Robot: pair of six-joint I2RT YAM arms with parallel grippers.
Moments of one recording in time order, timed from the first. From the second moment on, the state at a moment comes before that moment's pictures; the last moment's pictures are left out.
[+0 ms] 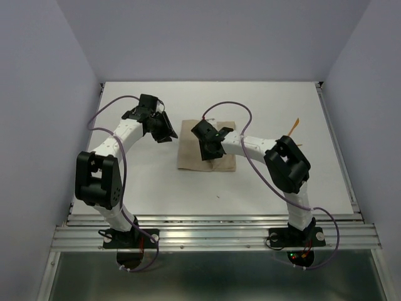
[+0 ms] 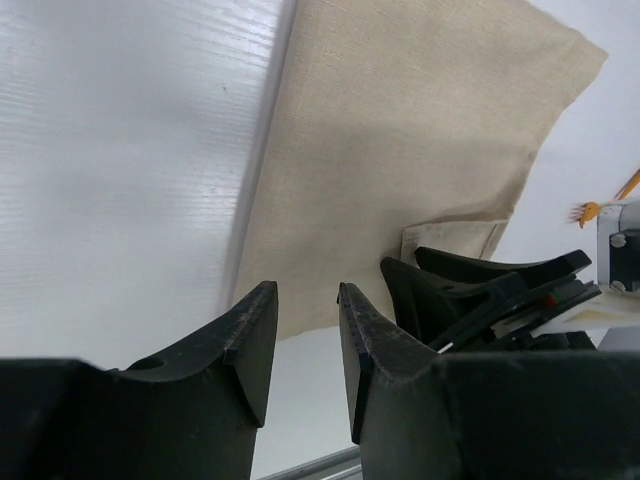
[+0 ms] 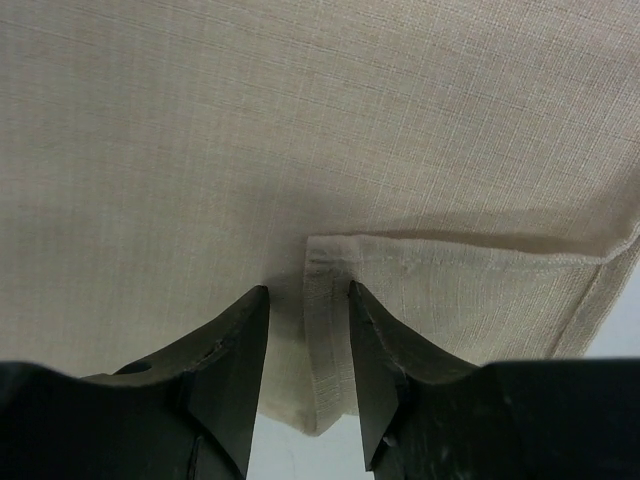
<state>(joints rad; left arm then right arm) -0.24 1.65 1.26 -0.59 0.24 -0.65 0.81 2.03 1.50 -0.56 0.30 0.57</state>
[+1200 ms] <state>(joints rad) -0.23 1.65 1.13 -0.53 0.32 -0.62 0.81 1.73 1.11 -0.54 0.52 0.82</state>
